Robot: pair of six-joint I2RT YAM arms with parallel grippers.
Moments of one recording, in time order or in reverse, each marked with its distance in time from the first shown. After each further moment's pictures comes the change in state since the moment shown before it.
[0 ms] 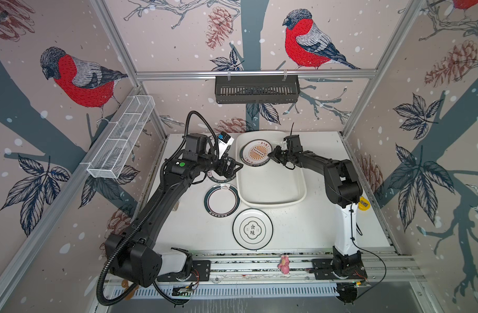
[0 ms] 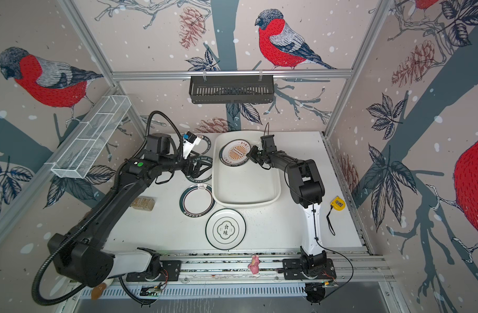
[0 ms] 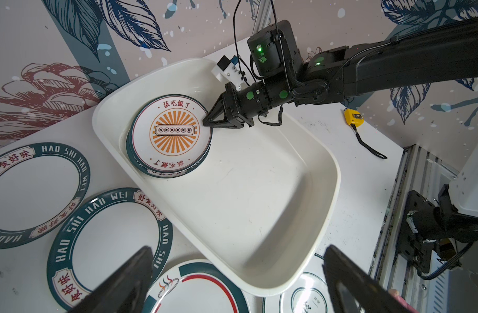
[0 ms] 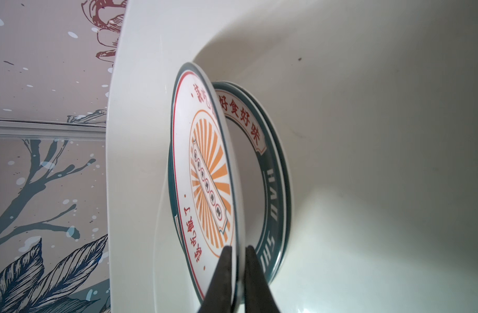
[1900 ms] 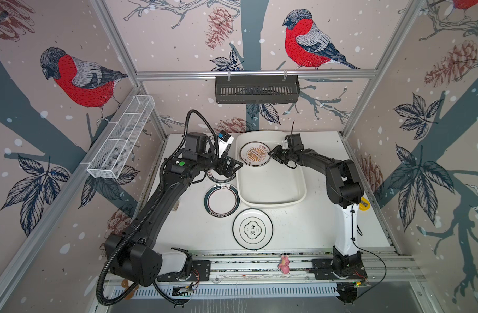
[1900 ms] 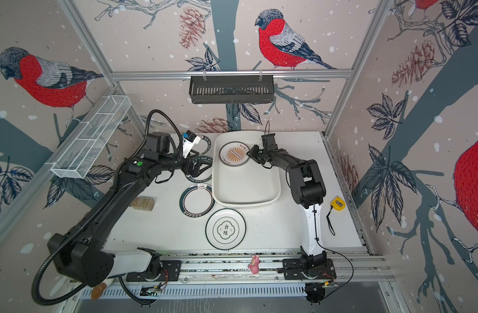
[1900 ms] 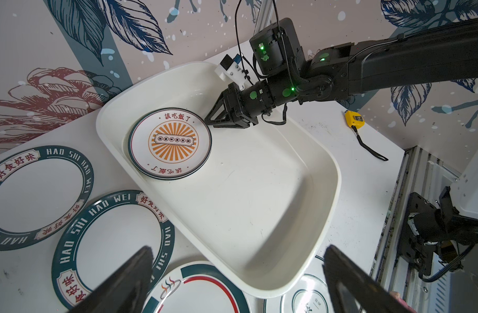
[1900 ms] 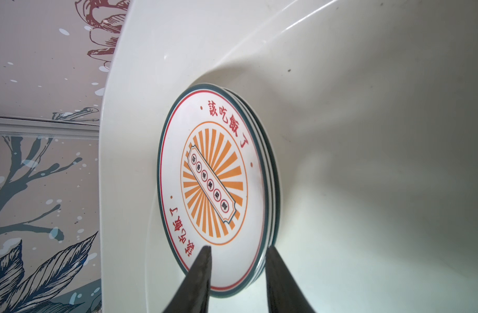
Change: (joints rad) left arm 0.000 0.004 0.019 -0.007 -0.006 0.000; right arm -0.010 -0.031 0.019 -0.079 0.033 -0.062
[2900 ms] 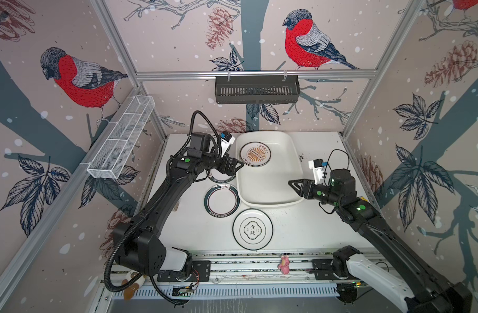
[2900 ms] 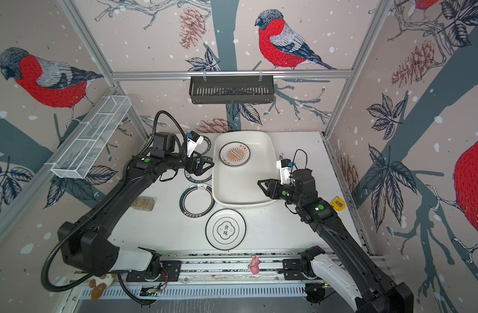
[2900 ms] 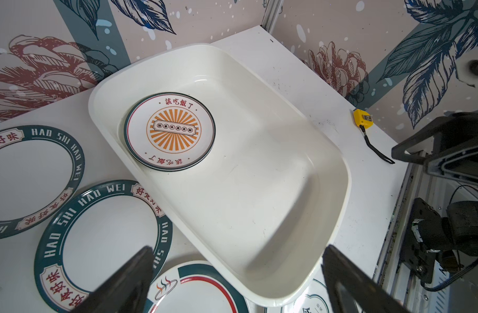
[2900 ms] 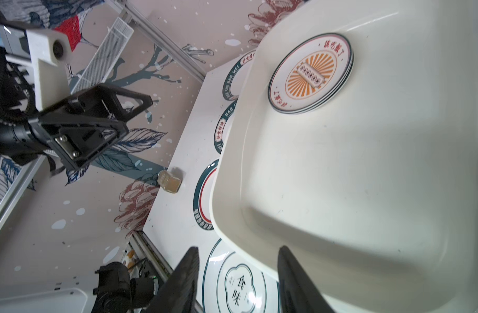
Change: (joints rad) left arm 0.000 0.076 -0.003 0.024 -0.004 -0.038; right arm 0.097 -1.323 -0.877 -0.182 -0.071 -0.189
